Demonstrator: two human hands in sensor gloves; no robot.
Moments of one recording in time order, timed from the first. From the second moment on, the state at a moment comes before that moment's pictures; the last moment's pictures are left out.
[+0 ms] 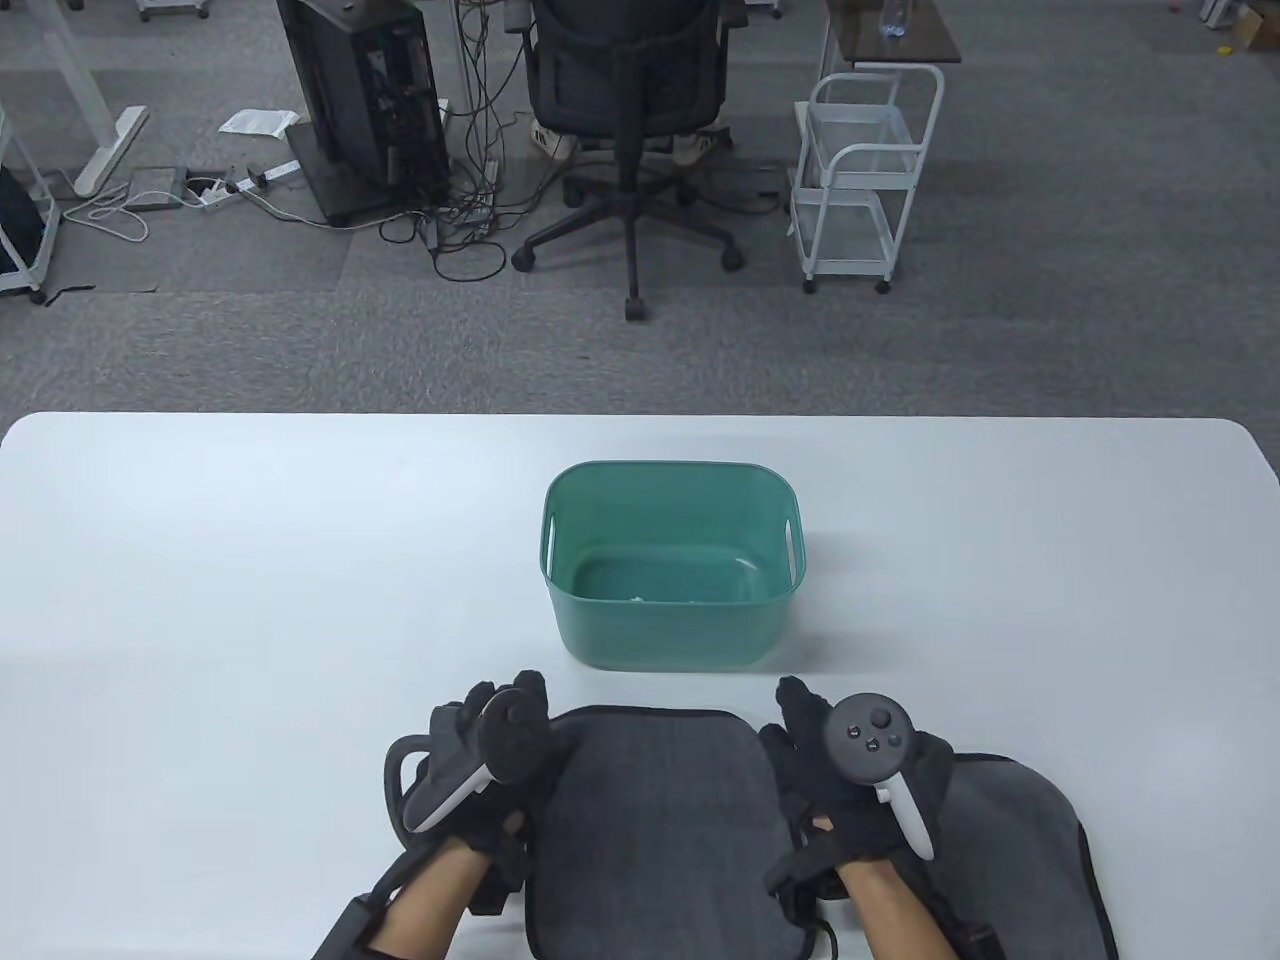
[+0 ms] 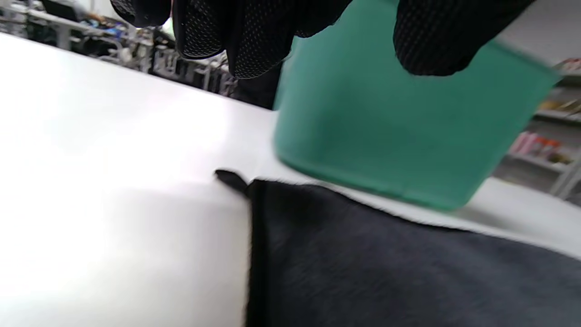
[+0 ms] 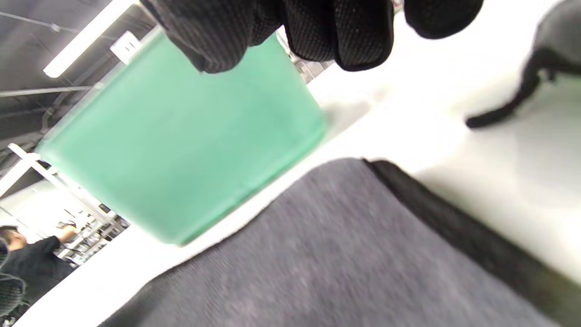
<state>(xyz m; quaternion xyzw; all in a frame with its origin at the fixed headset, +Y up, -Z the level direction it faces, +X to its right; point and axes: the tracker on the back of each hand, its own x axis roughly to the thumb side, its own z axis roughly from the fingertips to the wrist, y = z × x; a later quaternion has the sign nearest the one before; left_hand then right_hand) -0.157 -0.705 -0.302 -0.04 -0.08 0.12 0.99 0.161 -0.715 -0.297 -0.04 0.02 0.94 0.34</state>
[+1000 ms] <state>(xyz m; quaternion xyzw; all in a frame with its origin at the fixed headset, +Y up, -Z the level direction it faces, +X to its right) -0.120 -0.712 -0.238 -0.10 -0.27 0.01 0.96 0.103 -0.725 -0.227 0.25 0.08 0.95 0.17</state>
